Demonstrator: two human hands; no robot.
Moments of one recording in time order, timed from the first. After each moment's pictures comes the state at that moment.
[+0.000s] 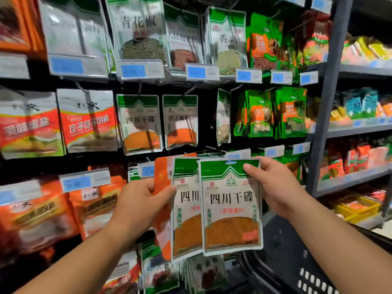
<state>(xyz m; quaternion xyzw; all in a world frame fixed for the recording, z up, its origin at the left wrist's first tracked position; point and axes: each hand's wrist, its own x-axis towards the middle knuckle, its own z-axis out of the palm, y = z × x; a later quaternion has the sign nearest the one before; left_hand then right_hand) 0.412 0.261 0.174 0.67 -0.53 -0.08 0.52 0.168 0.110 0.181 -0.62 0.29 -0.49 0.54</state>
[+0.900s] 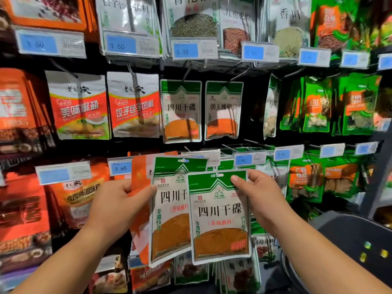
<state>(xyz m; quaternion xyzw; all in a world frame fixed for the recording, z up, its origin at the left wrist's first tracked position) 0.510 0.317 0.148 0.71 -0.43 0.00 0.55 0.295 0.124 0.133 -0.63 0.22 -0.45 0.59</state>
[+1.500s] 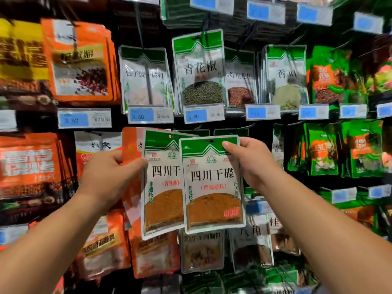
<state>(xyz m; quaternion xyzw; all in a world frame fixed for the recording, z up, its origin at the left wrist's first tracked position) 0.547 0.314 0.303 0.65 -0.44 0.05 0.62 0.351 0.101 0.314 -0.65 0.20 -0.49 0.54</state>
